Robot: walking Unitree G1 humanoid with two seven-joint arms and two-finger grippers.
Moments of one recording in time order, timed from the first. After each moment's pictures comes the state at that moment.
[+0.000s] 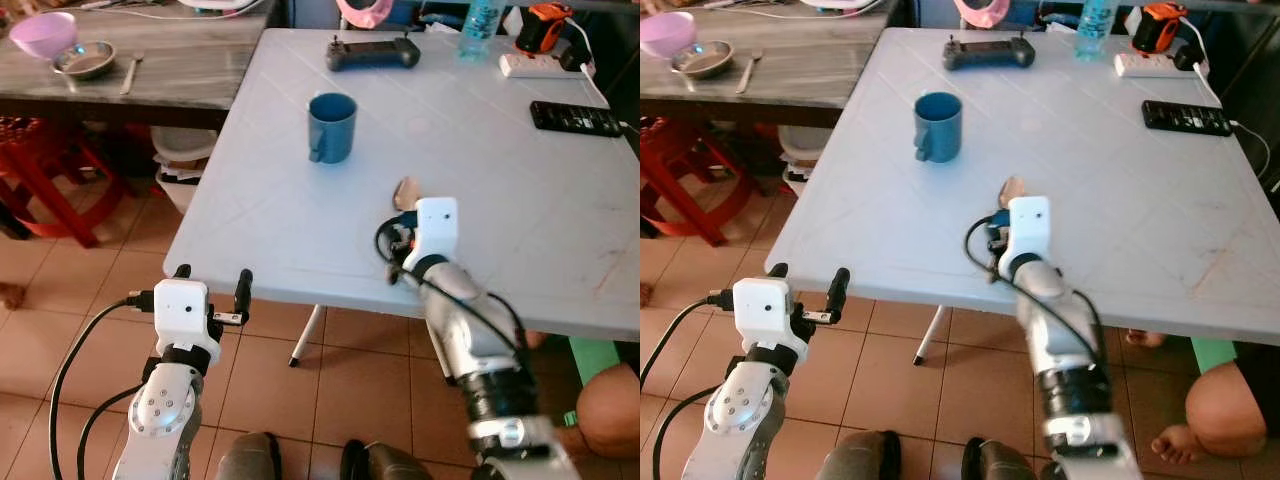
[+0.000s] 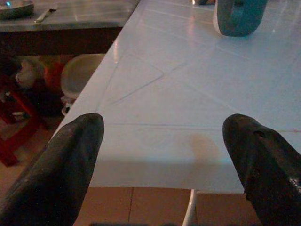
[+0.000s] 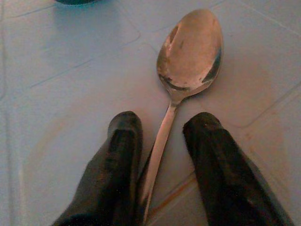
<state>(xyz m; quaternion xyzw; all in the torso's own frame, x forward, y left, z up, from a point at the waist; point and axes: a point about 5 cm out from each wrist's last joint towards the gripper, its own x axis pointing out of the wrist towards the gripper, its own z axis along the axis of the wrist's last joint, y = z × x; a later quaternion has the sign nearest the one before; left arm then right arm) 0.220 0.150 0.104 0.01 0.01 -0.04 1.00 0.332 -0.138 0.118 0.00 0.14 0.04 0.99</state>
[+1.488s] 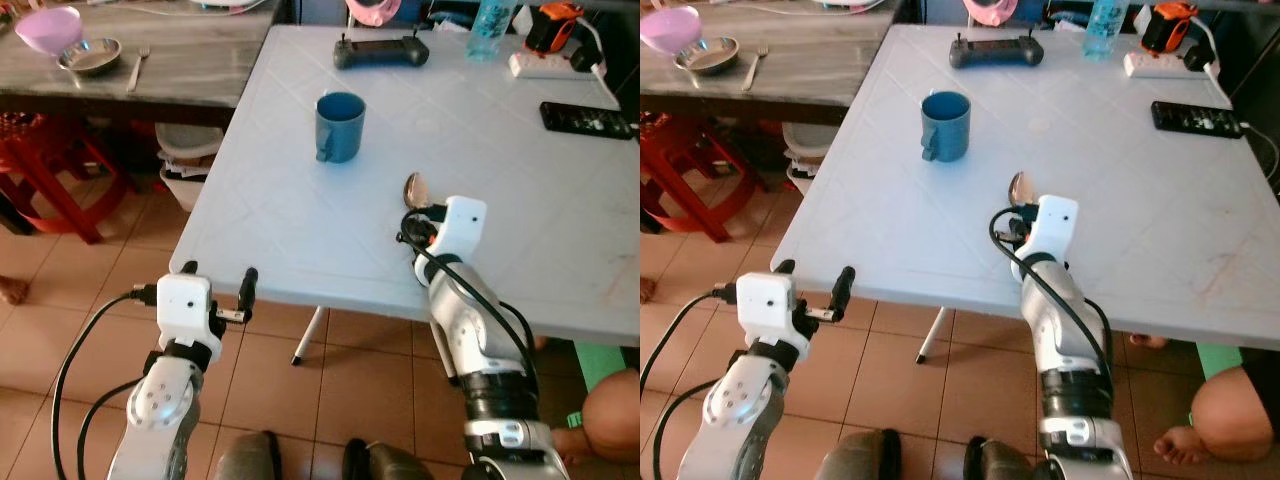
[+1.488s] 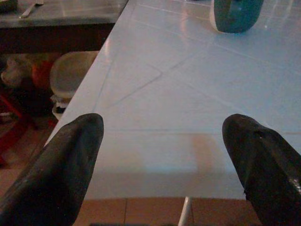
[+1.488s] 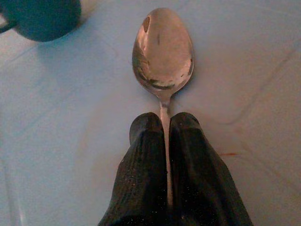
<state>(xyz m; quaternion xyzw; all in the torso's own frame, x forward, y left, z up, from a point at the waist) 0.226 0.150 0.105 0.02 0.02 -0.06 1.00 0.326 -0.138 0.121 0.13 0.13 0.01 0.98</state>
